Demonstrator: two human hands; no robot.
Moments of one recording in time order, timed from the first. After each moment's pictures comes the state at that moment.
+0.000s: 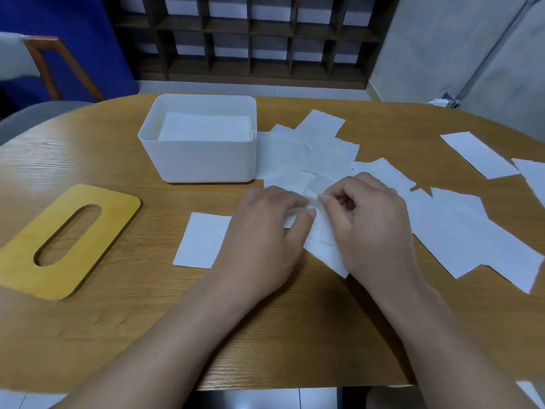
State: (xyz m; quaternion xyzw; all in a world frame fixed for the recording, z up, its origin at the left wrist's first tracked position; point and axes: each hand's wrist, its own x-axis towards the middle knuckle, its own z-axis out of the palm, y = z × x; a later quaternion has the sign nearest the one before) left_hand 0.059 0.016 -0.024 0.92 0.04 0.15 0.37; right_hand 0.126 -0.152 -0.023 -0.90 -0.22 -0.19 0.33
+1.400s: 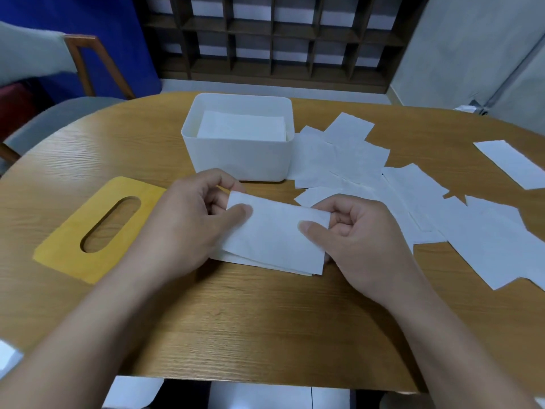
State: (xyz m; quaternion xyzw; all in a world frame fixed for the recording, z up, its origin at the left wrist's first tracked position) left_hand 0.014 0.134 -0.006 0.85 0.13 0.11 0.50; right_hand 0.096 -0.116 -0.013 -0.83 -0.18 0.10 0.52
